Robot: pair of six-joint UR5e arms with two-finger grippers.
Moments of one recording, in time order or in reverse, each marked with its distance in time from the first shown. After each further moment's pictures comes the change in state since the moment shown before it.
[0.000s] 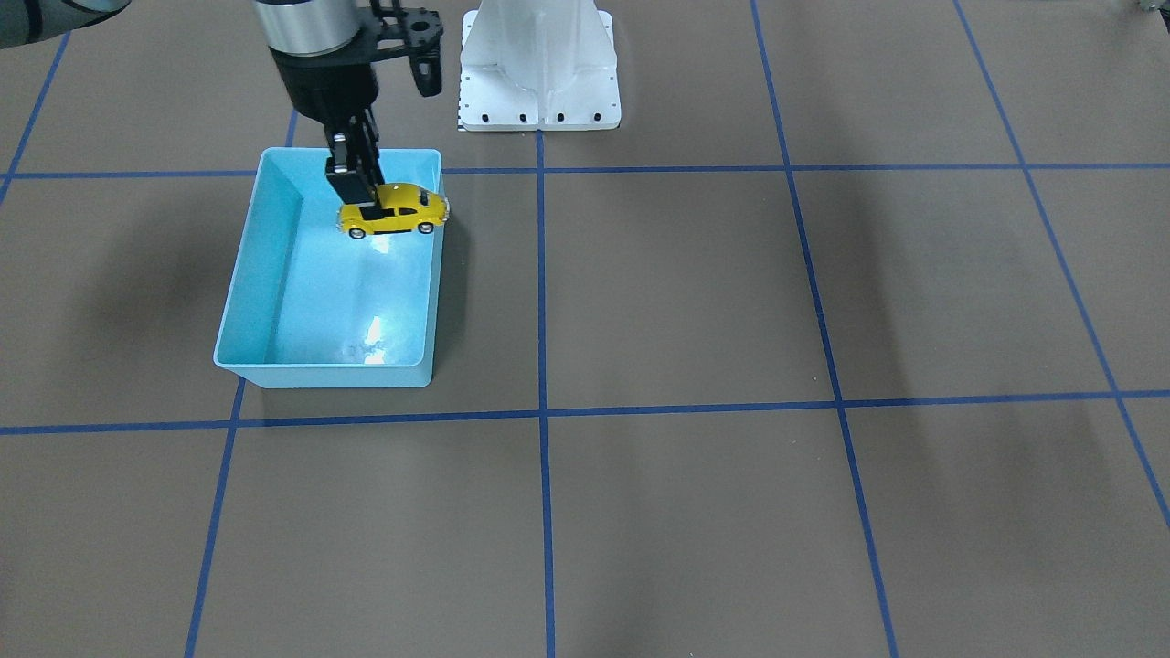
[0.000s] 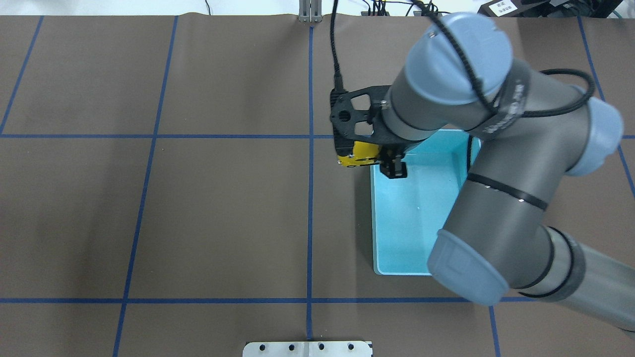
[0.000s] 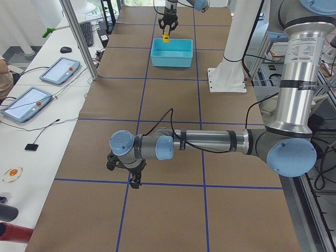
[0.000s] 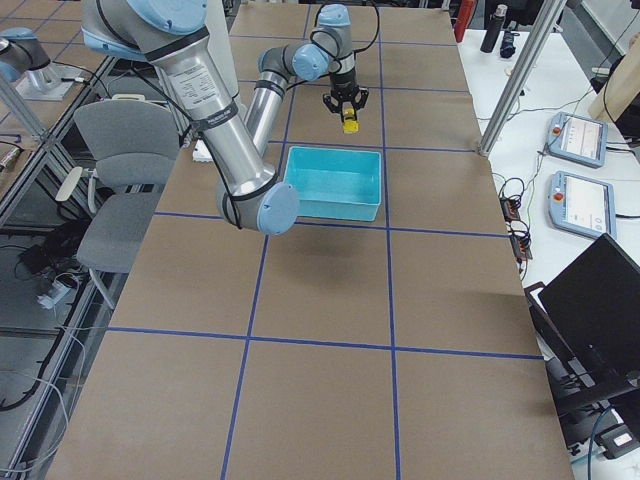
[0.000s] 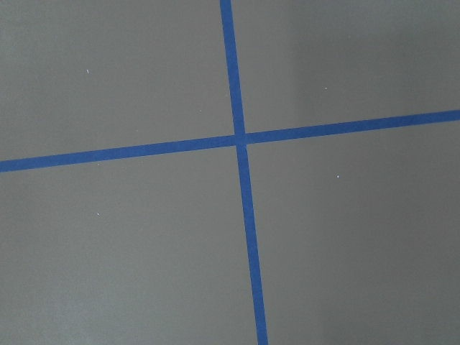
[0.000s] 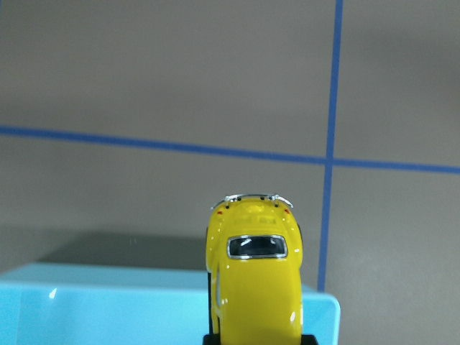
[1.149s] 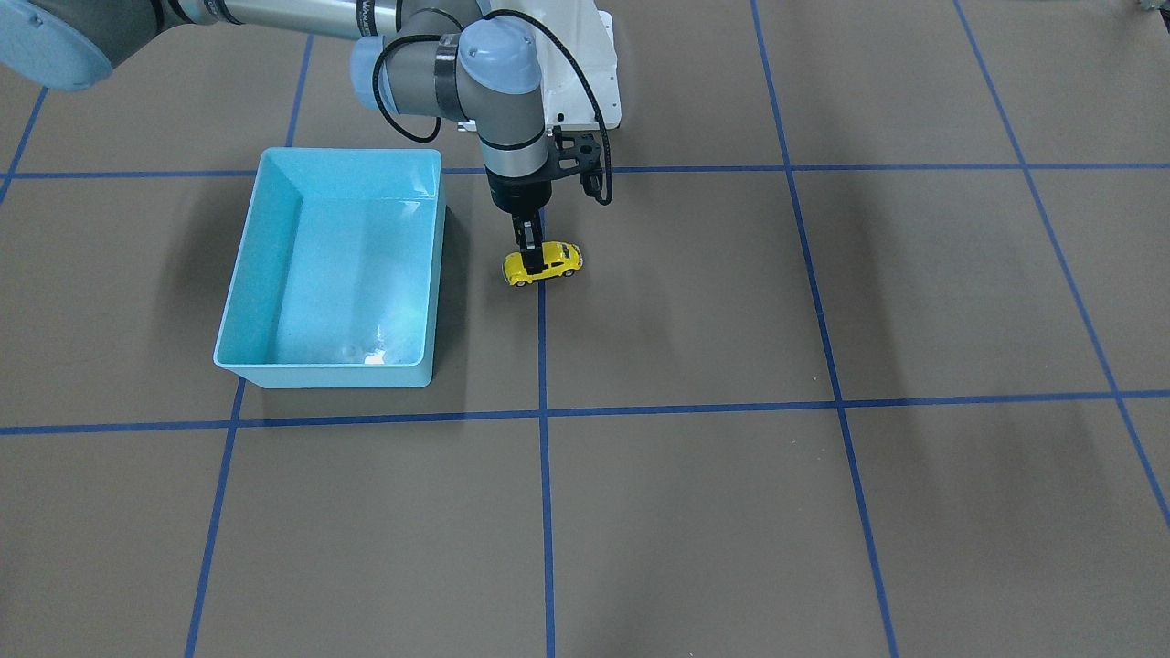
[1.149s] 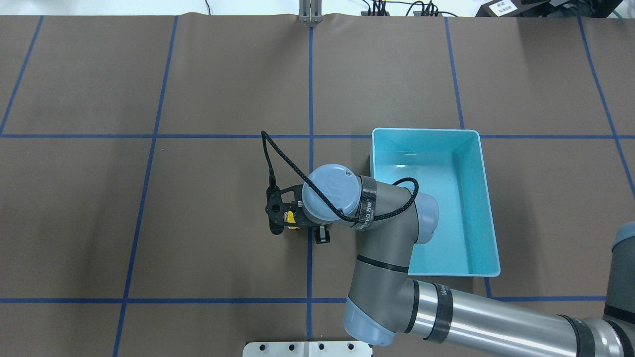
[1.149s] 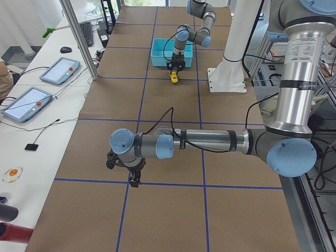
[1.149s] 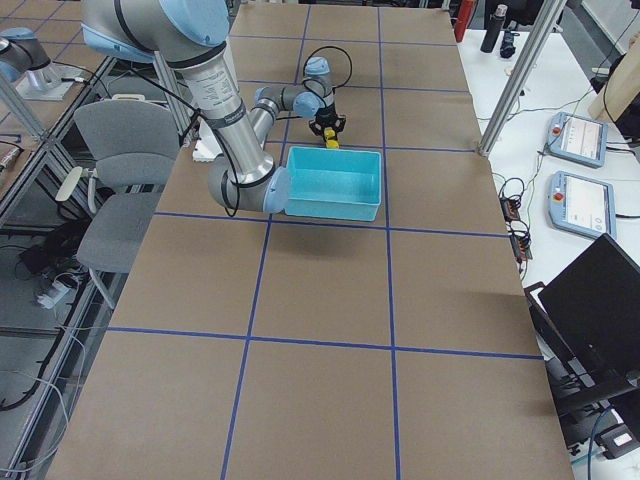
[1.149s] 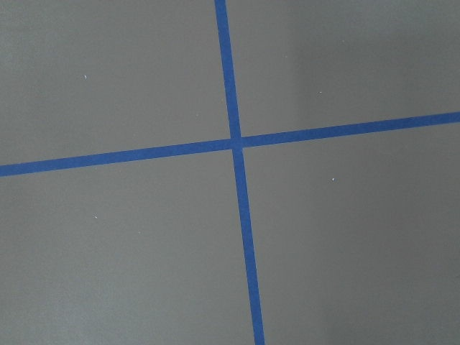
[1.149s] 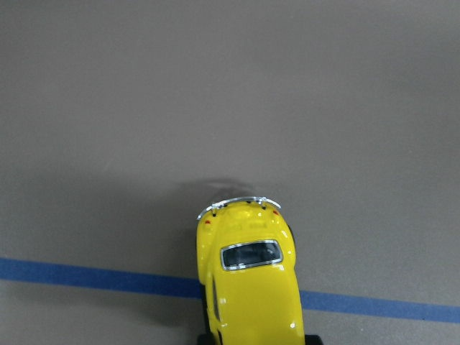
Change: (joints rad) left arm -0.001 0.000 -0.011 0.000 0.000 -0.002; right arm -0.347 0.202 -0.539 0.434 -0.227 0.259
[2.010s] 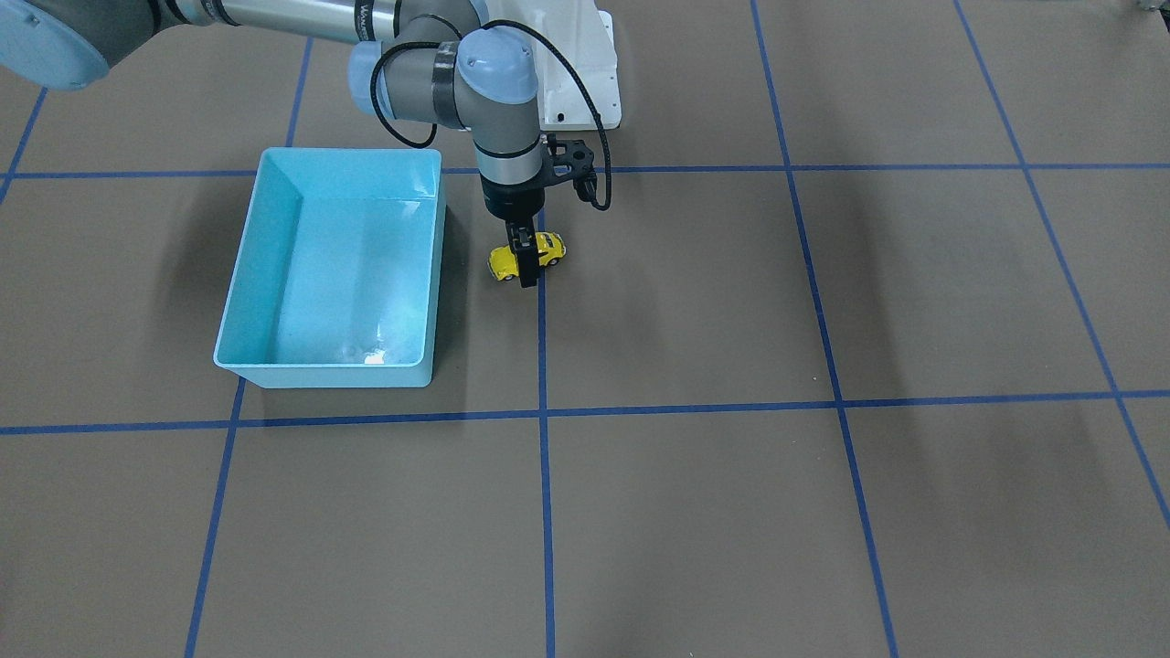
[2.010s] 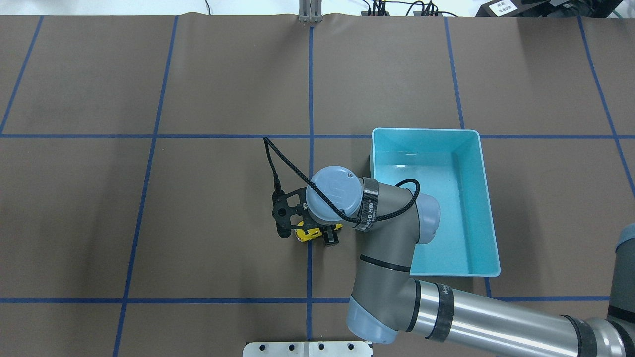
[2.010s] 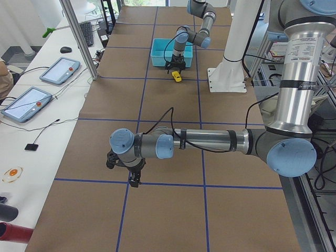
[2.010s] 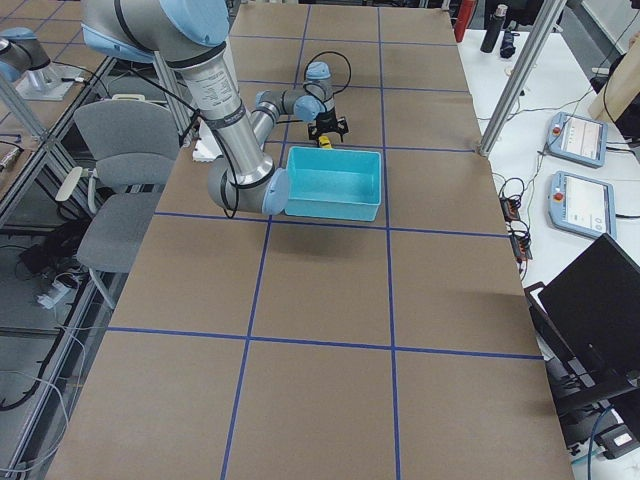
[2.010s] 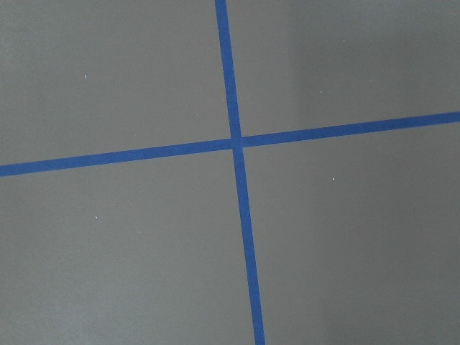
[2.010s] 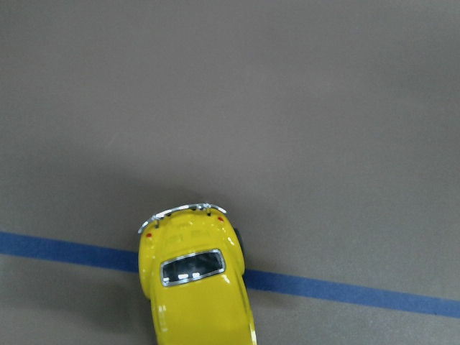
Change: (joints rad) left arm 0.000 0.000 -0.001 0.000 0.000 0.000; right arm 0.000 -0.019 -0.030 -0.004 -0.003 -0.087
